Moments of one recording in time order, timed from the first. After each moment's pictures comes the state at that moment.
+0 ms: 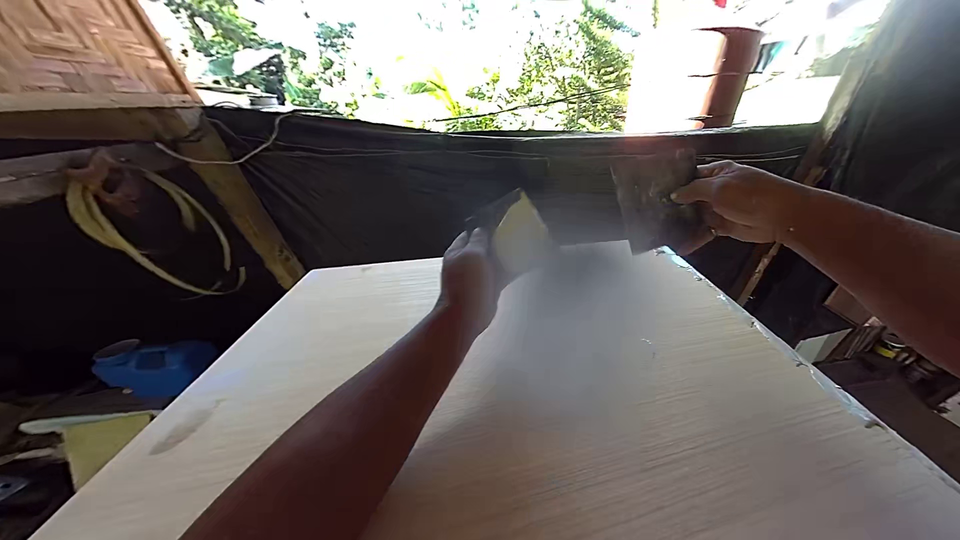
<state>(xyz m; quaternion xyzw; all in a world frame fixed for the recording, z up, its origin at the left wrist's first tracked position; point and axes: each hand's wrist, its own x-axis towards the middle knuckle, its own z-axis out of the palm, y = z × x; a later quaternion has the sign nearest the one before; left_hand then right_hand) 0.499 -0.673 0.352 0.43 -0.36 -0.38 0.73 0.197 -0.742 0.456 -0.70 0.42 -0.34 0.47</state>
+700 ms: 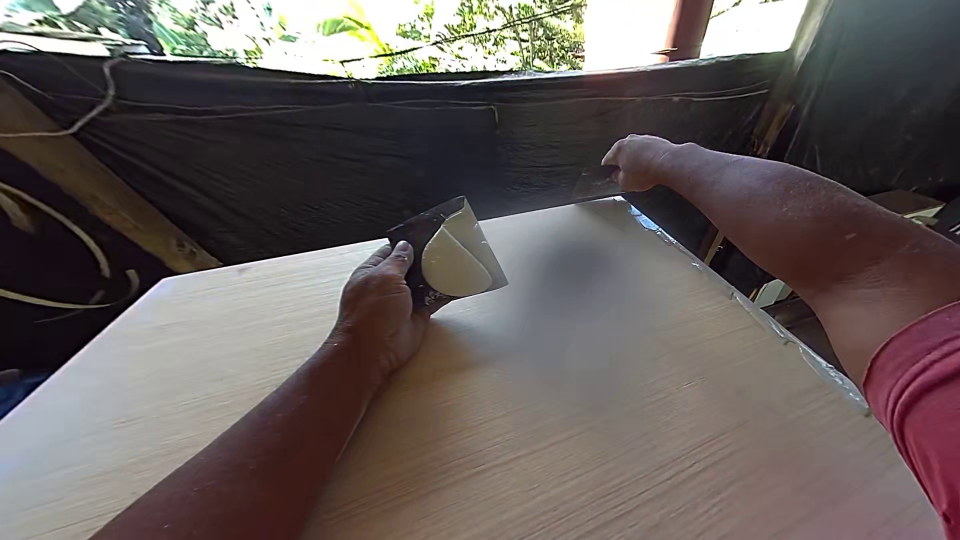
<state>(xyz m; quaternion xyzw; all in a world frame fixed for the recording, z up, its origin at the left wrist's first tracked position) 0.497 -0.677 0.320 0.50 -0.33 -0.42 0.68 0.201 -0.936 0.398 -0.85 0.51 0.01 -0.08</state>
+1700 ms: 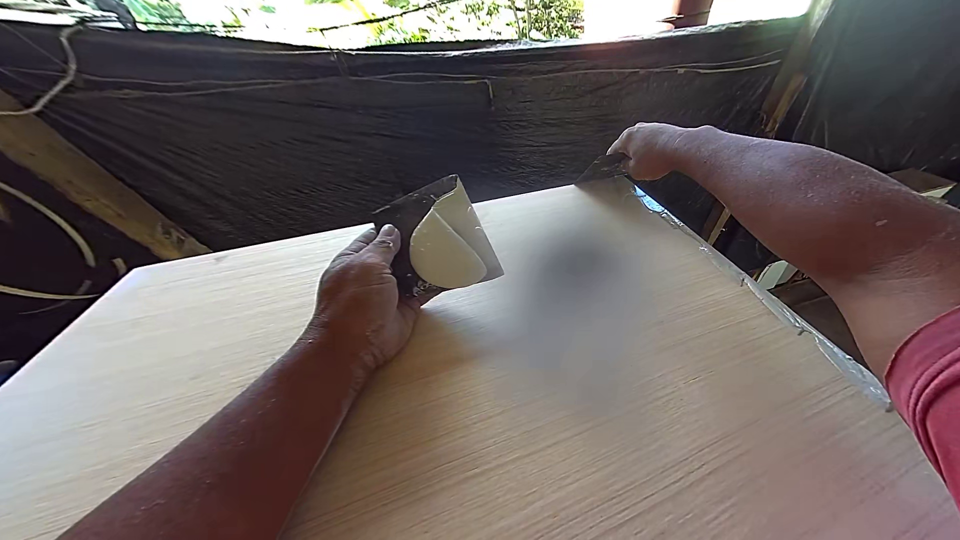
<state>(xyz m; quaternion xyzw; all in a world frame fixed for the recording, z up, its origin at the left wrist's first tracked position) 0.496 -0.678 0.322 0.52 -0.33 -0.41 0.67 0.188 -0.940 0.382 -0.88 0.47 0.03 -0.05</state>
